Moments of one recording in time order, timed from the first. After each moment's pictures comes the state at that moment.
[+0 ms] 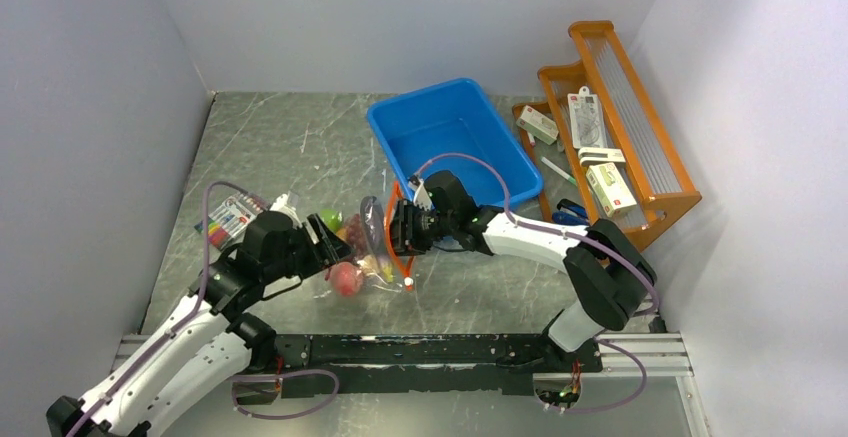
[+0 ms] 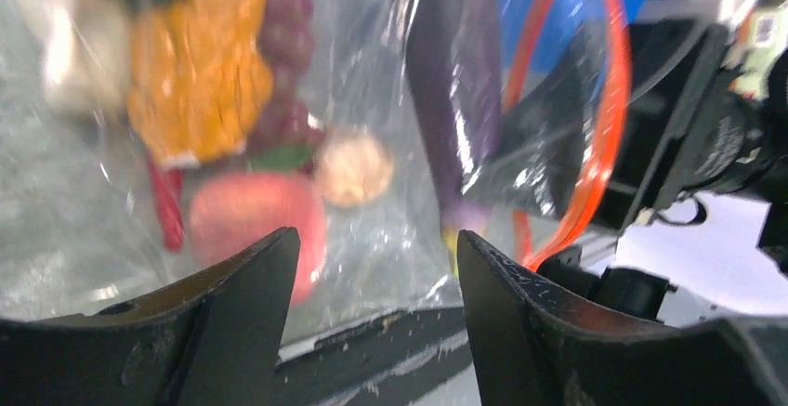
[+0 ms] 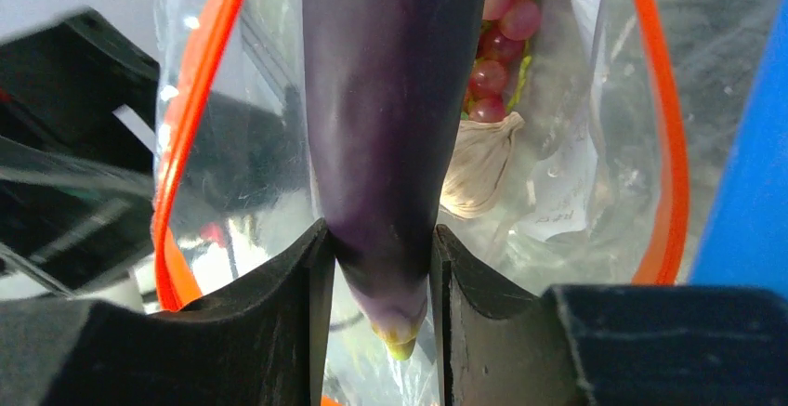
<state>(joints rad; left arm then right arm) -0.57 0.59 0.53 -0.54 0.03 -0.95 0.79 1.57 0.87 0.02 -0.55 0.89</state>
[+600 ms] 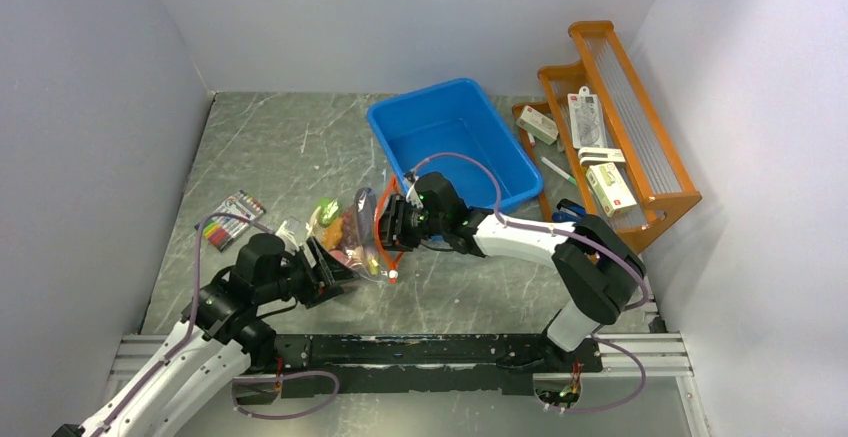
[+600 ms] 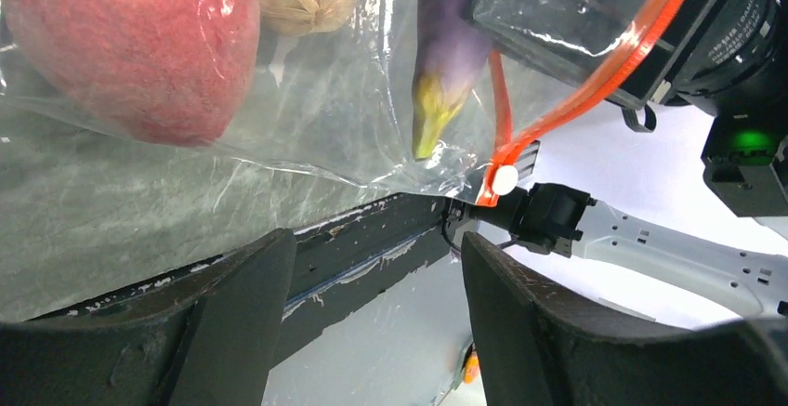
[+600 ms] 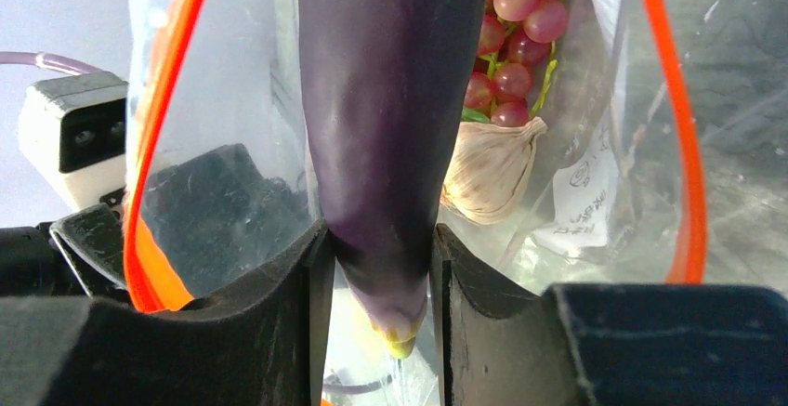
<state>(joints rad) -0.57 0.40 0.40 -0.62 0.30 -1.16 0.84 1.61 0.87 0.18 -0.43 1.04</state>
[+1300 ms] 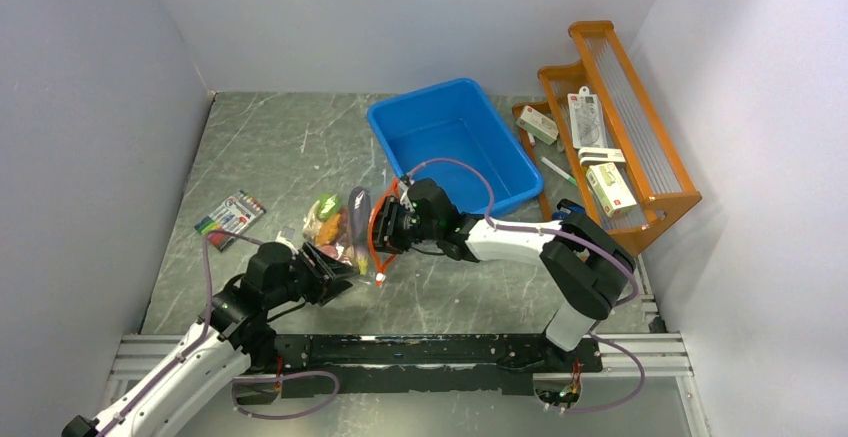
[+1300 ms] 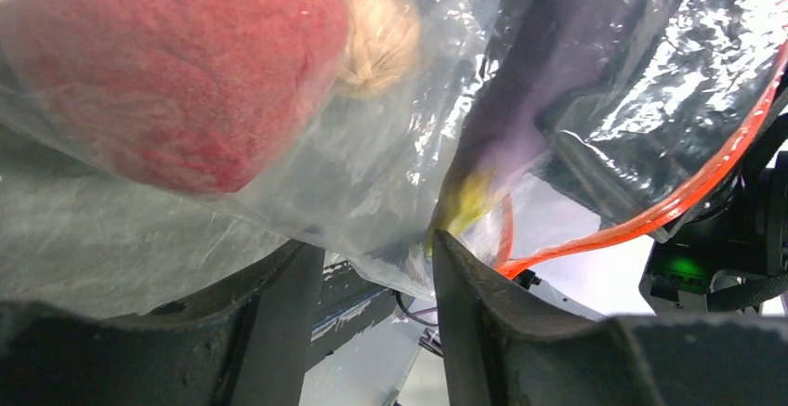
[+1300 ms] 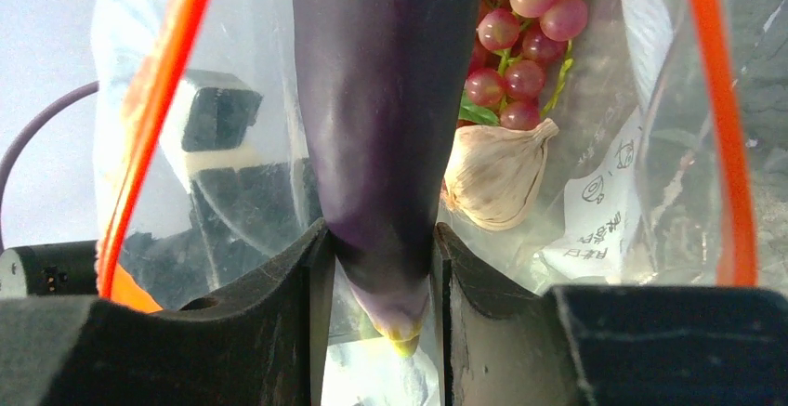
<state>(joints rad) -0.57 0.38 0.22 -0.42 0.20 -1.41 0.89 1.66 0.86 0.32 -0.37 1.17</state>
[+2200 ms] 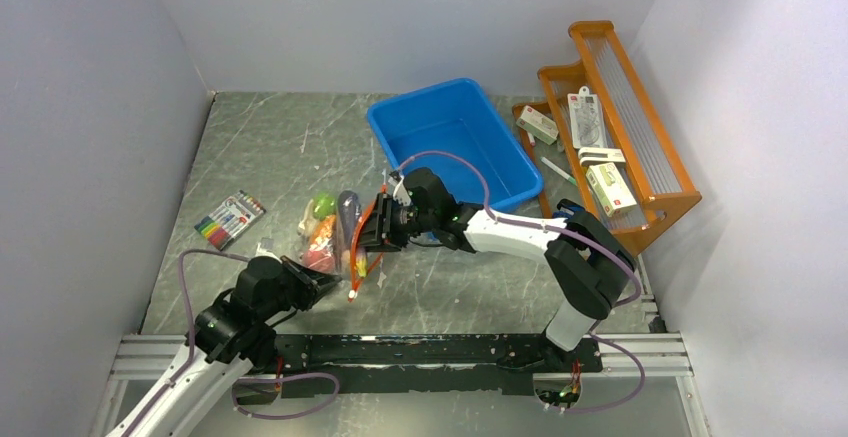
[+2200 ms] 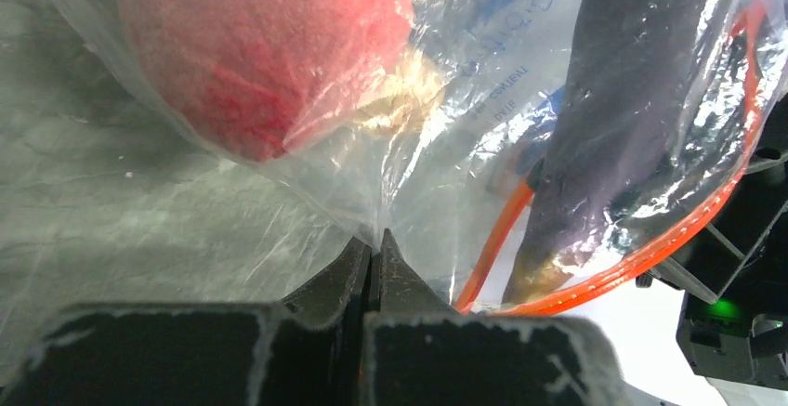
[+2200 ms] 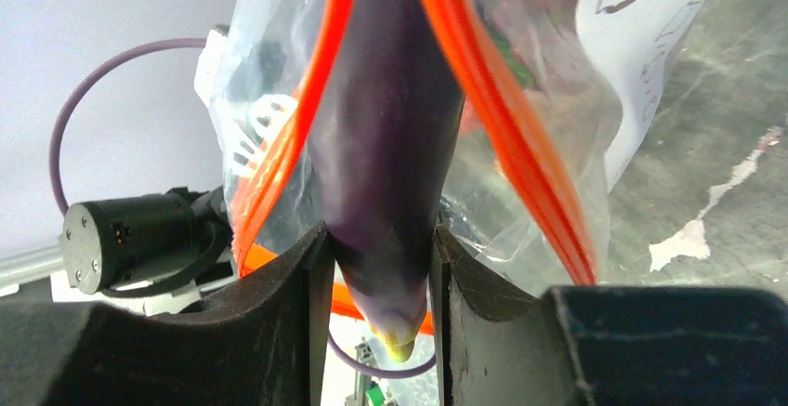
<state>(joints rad) -0.57 0.17 0.19 -0.61 0.05 -1.48 0.87 1.66 0.95 0.19 -0.49 1.11</state>
